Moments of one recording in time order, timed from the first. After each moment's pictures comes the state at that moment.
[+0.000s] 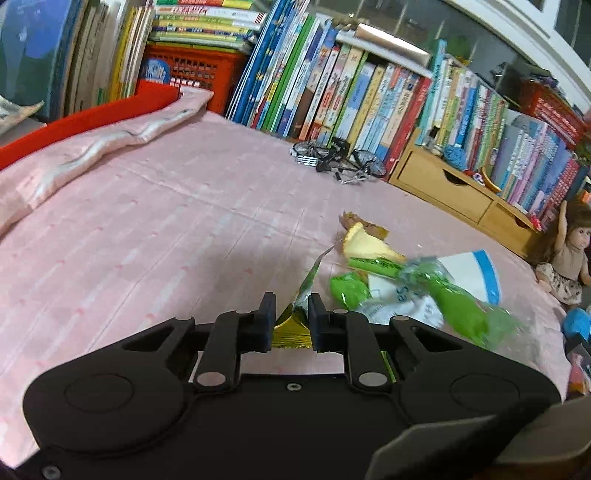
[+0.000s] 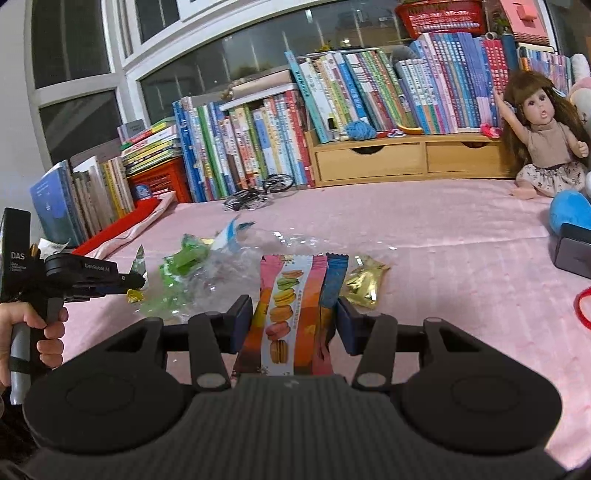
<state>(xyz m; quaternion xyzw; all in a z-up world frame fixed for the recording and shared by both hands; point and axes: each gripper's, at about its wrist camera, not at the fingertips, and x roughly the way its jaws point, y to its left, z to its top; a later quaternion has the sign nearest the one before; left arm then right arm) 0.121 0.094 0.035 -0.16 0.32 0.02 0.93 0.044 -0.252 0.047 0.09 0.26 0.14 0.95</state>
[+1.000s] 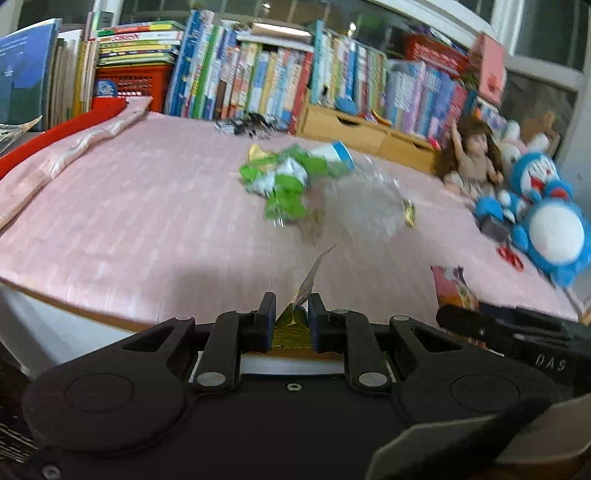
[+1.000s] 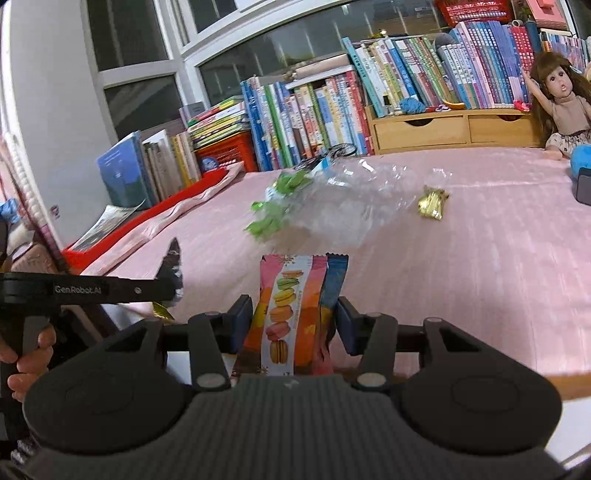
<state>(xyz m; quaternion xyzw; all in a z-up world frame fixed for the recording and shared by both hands) -0.091 0.050 0.049 -0.08 0.33 -0.10 0.94 -0.074 -0.218 0.027 0.10 0.27 0.22 0.93</state>
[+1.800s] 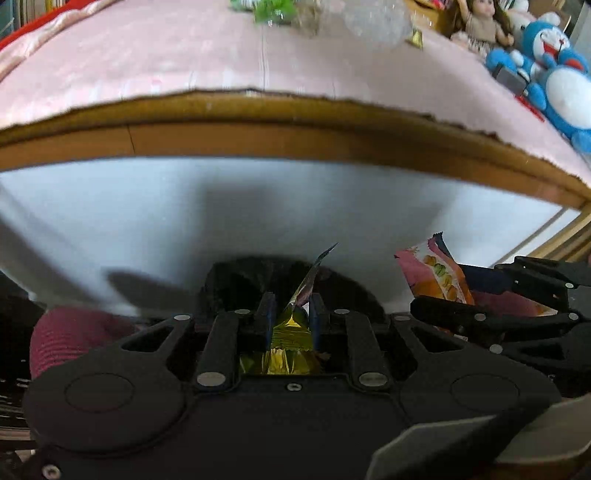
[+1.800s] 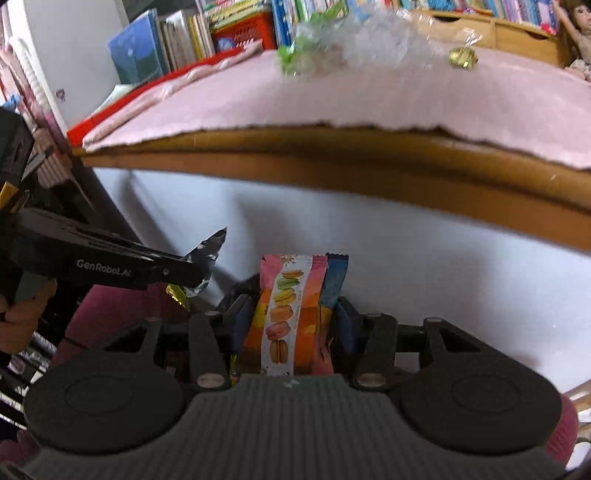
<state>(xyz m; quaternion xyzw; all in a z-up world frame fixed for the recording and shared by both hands) -0.127 0.032 -0.057 -0.02 0.50 -0.11 0.86 -0.121 -0.182 -0.065 0.04 0.41 0.24 0.88</state>
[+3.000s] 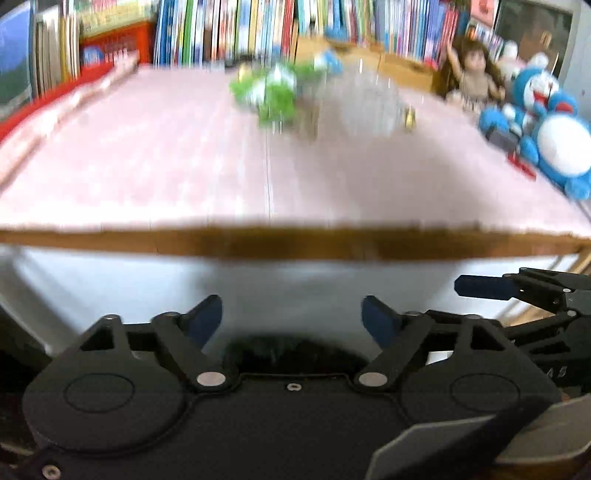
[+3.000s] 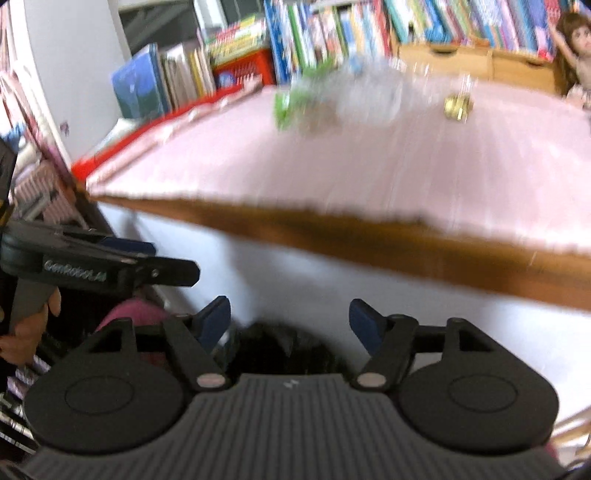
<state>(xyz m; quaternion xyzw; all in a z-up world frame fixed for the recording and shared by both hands) -0.117 0.032 0.011 -0.01 0.39 -0.10 0.92 -0.093 -0.203 -0.014 0.06 0.34 0.23 0.91</state>
